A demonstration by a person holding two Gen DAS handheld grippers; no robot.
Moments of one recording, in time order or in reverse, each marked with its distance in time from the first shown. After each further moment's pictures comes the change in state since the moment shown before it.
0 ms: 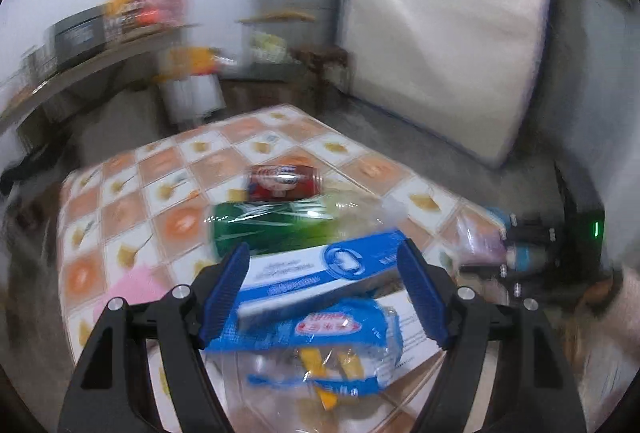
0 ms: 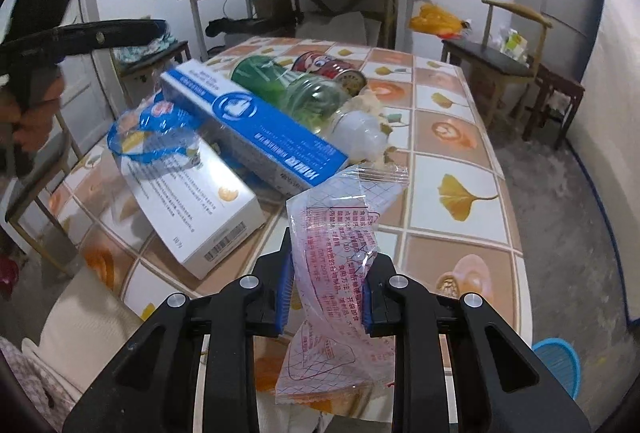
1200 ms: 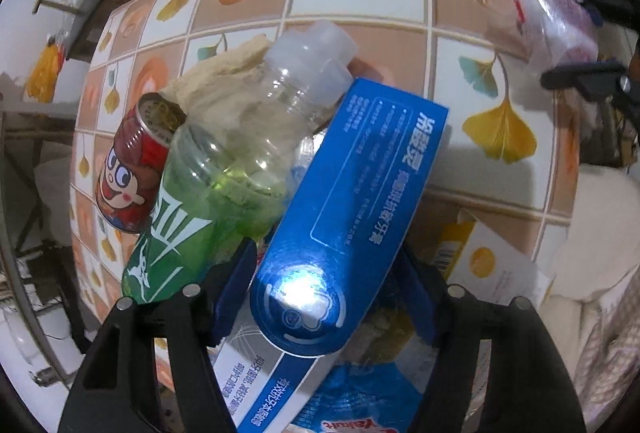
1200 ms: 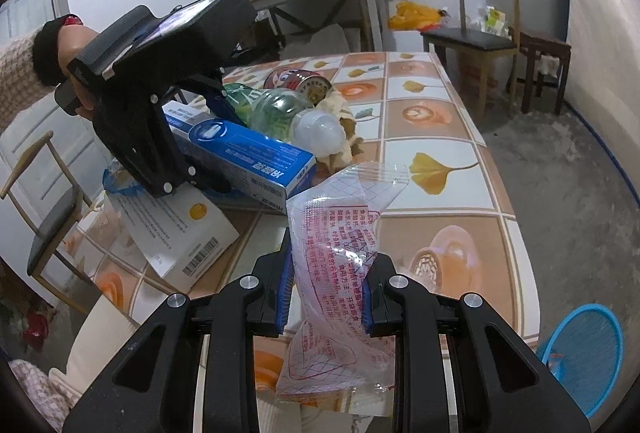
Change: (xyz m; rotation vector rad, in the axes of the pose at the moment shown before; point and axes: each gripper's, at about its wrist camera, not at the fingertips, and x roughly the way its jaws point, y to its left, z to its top) left arm 0.170 -0.065 0.012 0.657 0.788 0.029; right arm -0.010 -0.035 -0.024 0.172 -0.068 0.065
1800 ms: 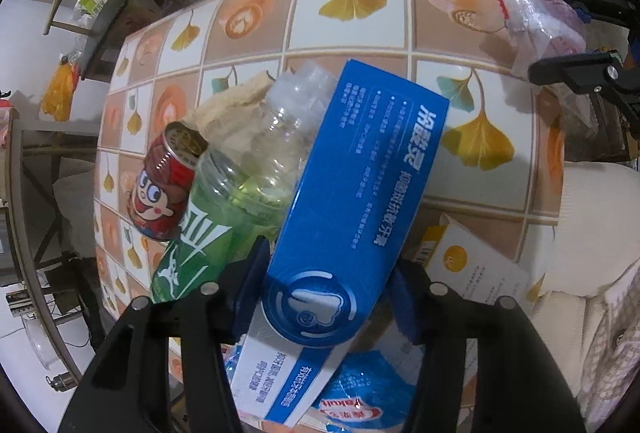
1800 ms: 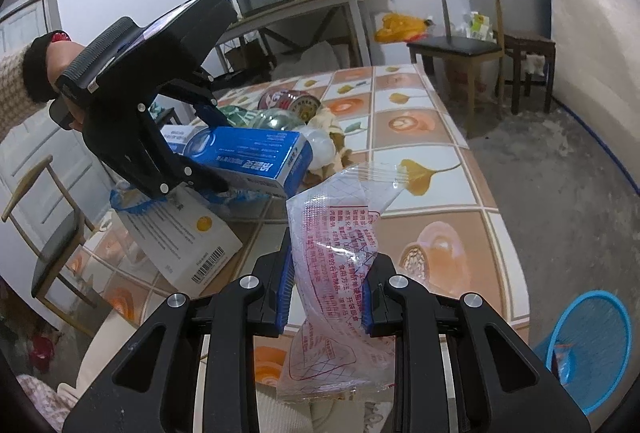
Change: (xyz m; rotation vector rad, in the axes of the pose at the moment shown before) left arm -0.033 -0.011 0.003 0.024 -0.044 0.069; right arm -0.023 -0.004 -0.005 0.054 -0.072 -0.009
